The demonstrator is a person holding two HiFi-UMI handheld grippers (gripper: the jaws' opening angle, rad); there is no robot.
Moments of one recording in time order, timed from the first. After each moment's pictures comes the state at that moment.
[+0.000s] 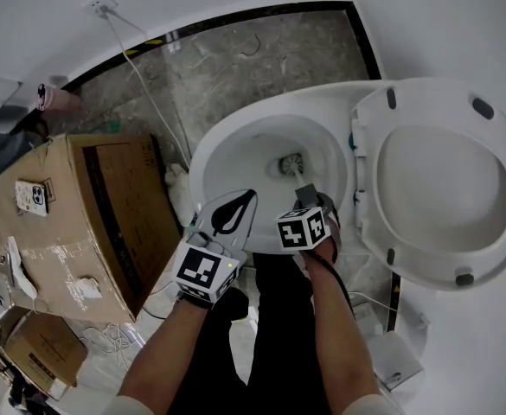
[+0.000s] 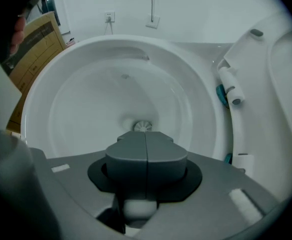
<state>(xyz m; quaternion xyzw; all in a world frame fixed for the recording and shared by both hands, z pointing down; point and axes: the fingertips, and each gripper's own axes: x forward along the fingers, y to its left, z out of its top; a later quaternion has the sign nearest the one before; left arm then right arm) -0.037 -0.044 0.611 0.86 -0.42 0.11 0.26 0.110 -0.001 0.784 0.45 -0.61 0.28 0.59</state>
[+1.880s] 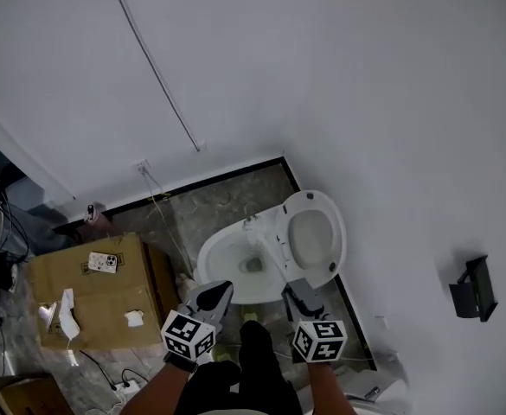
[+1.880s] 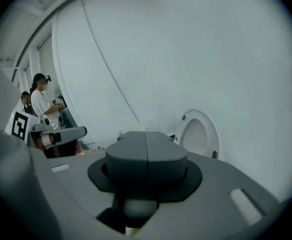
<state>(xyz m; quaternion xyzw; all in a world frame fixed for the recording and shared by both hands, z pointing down) -0.036 0.071 0.229 0.90 -0.37 0.08 0.22 0.128 0.097 0.241 0.59 -0.74 0.29 0.16</state>
